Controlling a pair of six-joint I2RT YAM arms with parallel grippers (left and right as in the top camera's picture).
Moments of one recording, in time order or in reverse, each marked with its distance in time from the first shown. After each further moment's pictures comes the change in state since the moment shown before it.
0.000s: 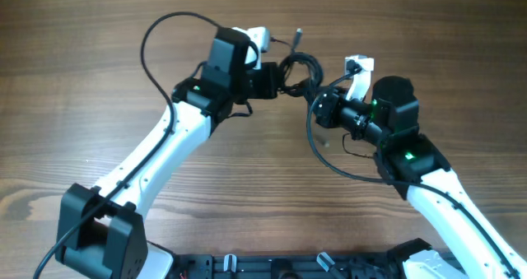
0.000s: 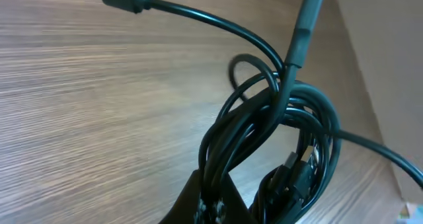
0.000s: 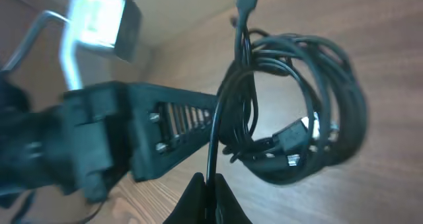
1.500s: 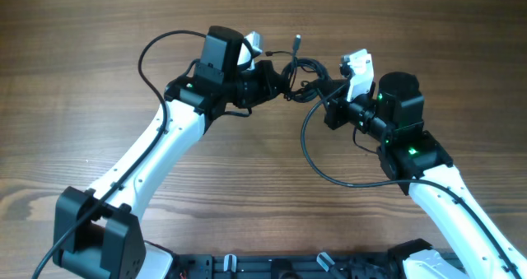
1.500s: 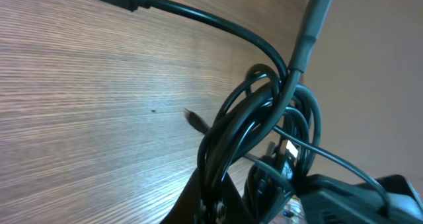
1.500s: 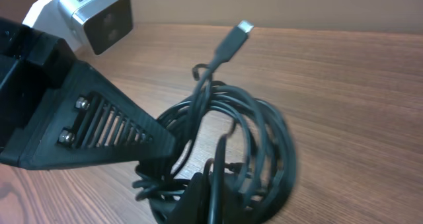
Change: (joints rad) left arm 0.035 -0.010 0.012 -0.067 0.205 -0.317; right arm -0.051 0.021 0.002 0.006 0.045 -0.501
